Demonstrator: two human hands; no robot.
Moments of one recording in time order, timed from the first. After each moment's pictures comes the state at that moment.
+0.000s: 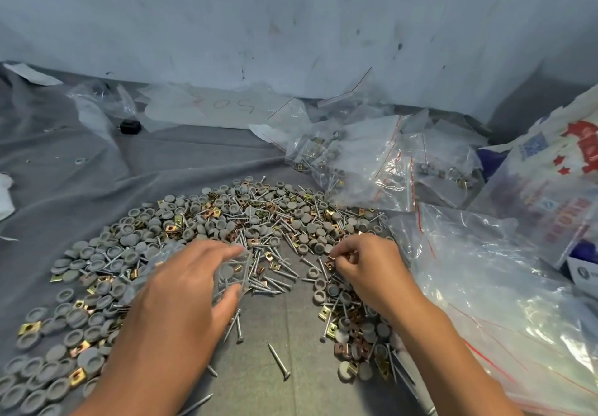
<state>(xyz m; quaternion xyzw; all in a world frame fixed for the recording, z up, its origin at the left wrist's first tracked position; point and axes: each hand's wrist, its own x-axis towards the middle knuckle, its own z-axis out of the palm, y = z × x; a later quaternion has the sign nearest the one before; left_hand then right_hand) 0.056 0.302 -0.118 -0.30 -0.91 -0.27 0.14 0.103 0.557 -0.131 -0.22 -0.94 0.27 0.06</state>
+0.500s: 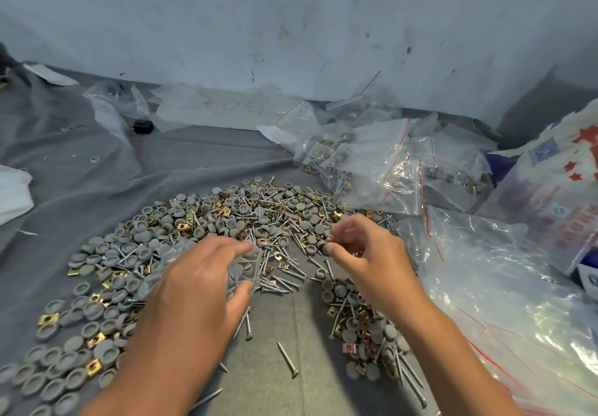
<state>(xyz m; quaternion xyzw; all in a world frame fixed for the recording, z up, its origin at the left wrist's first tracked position) 0.058 0.304 -0.113 -0.28 -0.91 -0.27 0.12 0.109 0.534 -0.108 -0.15 -0.90 0.38 0.18</state>
